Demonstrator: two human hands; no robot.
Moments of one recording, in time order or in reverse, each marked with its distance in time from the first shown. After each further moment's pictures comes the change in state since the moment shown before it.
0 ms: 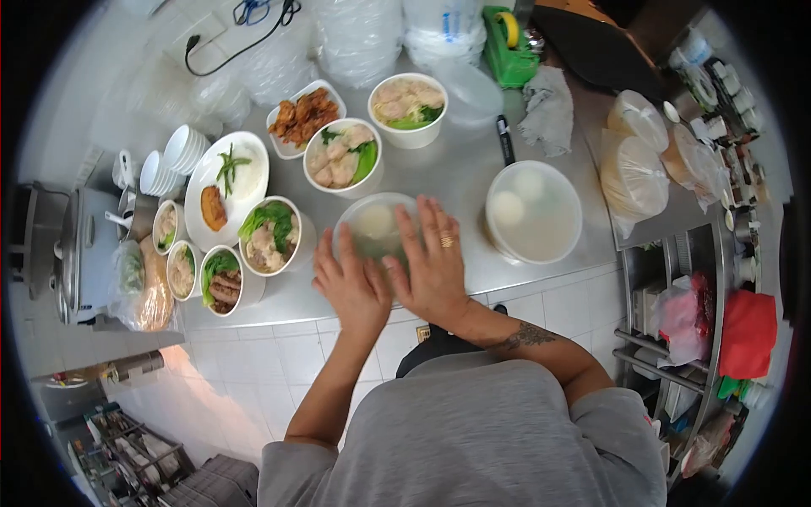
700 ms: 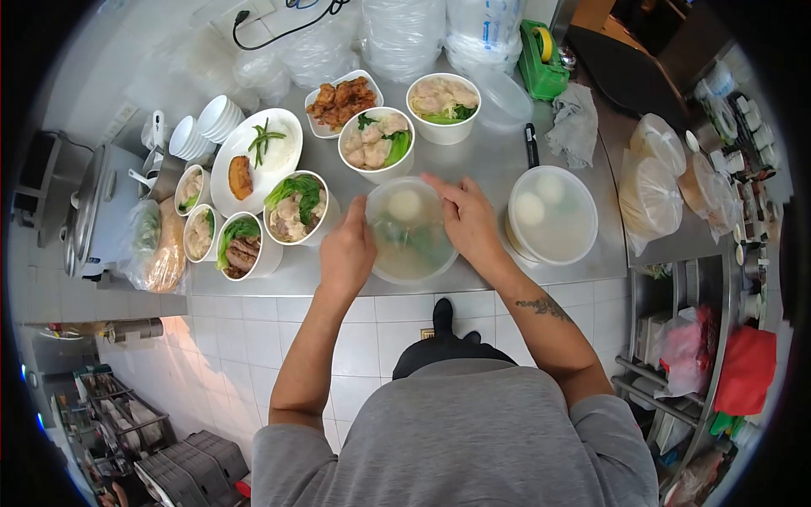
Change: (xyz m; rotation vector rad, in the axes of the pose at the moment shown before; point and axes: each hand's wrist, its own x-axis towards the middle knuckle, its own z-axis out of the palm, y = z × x) left_hand 0.030 -0.042 -0.009 -0.186 -0.130 0.018; right_hand 0.037 0.036 -0.001 0.357 -0.066 0.232
